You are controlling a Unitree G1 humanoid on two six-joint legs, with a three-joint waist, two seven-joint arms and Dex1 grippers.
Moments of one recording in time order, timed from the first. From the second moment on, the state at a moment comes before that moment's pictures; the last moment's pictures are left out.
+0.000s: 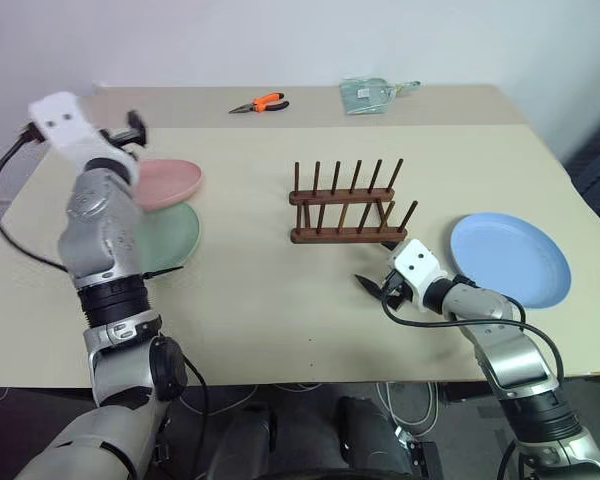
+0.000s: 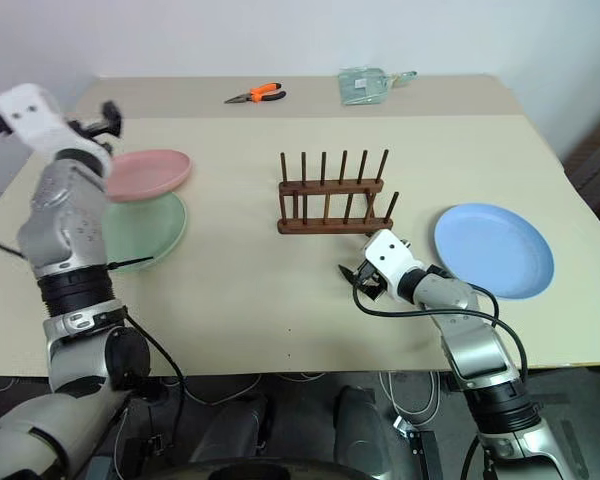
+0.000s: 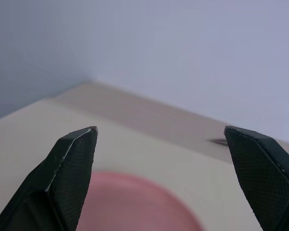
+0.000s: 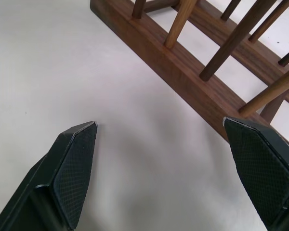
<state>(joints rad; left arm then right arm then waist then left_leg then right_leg) -0.79 0.26 0.57 0.11 -0.26 0.57 0.19 -0.18 -0.54 0.11 -0.18 0.01 0.31 0.59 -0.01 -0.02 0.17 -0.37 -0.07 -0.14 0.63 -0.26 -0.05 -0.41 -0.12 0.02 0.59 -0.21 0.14</state>
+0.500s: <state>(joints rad) -0.81 0.11 0.97 0.19 -0.72 0.82 0.49 -0.21 -0.53 0.11 -0.14 -0.01 0.27 0.59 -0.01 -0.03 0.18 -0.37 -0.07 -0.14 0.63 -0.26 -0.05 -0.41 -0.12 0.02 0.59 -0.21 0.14</state>
